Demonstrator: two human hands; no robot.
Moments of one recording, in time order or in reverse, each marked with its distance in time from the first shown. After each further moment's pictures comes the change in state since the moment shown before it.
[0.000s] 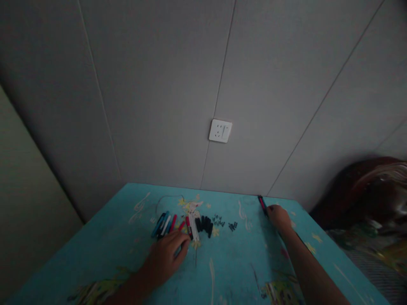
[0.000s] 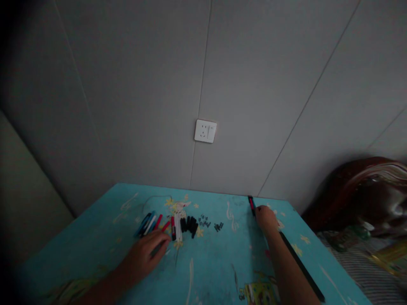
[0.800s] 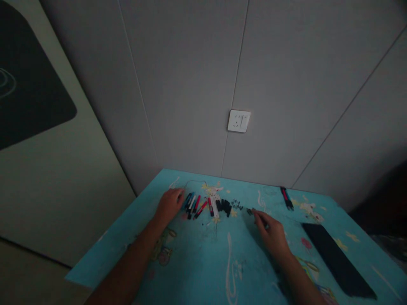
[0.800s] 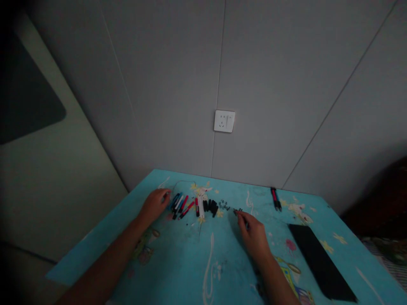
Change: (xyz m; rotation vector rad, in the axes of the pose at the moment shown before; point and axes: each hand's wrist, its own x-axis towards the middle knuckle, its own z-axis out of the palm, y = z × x) left_hand 0.000 -0.078 -0.058 0.401 0.178 -0.260; right_hand -0.154 -0.082 0.012 0.604 -0.081 -0.534
